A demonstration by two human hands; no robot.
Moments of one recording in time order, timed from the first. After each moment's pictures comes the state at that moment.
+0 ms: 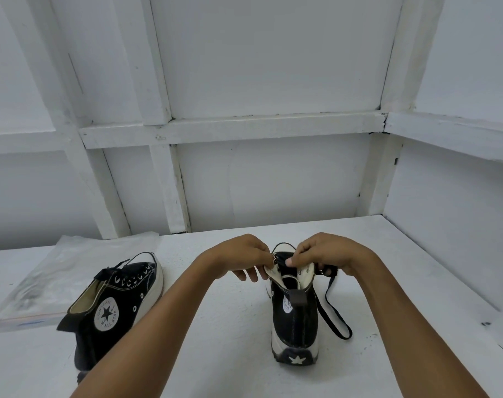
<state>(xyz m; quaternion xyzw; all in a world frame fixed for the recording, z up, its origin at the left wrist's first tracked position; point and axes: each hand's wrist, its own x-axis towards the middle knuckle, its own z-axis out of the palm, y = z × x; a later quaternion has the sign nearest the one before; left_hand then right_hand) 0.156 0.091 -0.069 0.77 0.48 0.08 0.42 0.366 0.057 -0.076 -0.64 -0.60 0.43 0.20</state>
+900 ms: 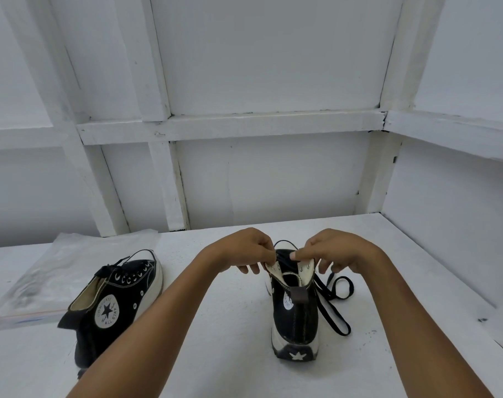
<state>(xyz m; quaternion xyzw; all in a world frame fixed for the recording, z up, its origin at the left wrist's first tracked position) 0.160 0.095 -0.066 0.80 0.46 0.07 0.38 0.363 0.042 -0.059 -0.69 -0.57 0.41 0.19</state>
